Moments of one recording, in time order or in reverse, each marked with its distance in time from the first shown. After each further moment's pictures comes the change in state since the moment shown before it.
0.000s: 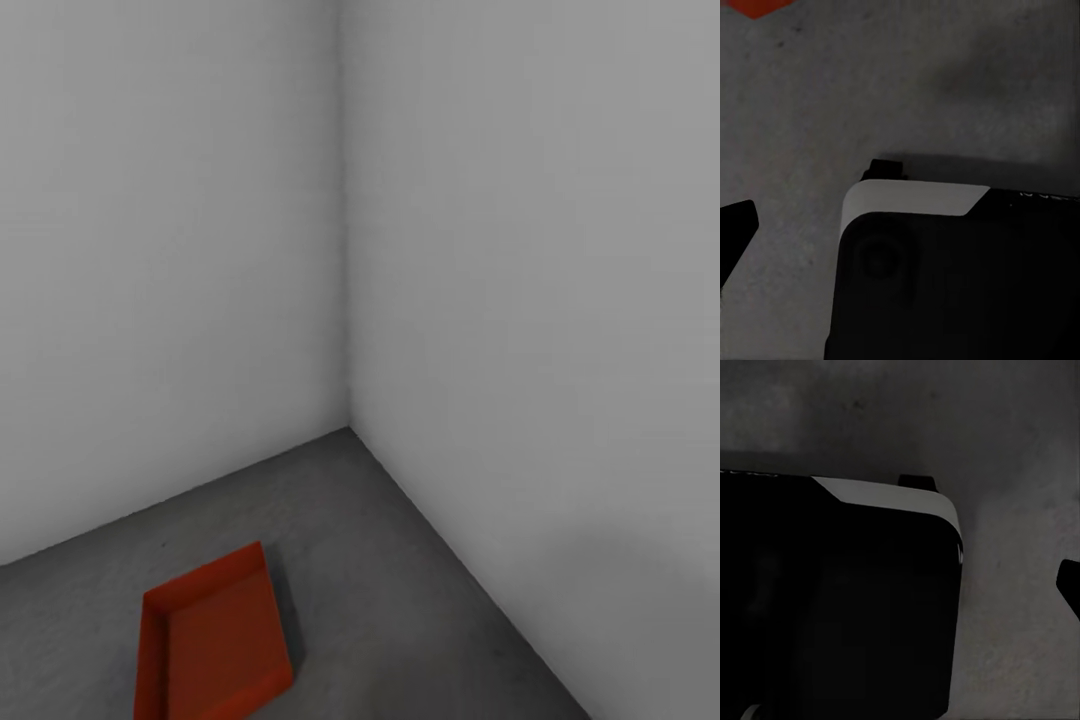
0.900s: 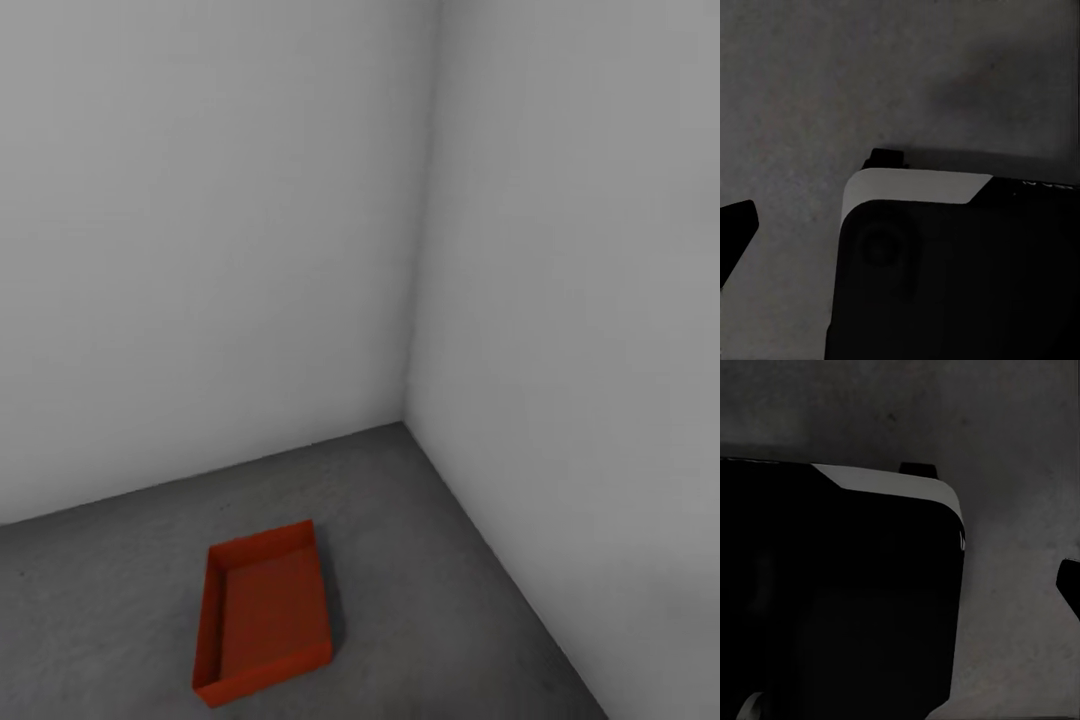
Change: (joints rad) left arm 0.000 0.000 0.000 0.000 0.000 0.000 0.000; right arm 0.000 0.000 -0.001 0.000 -0.006 -0.001 0.000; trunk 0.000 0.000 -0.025
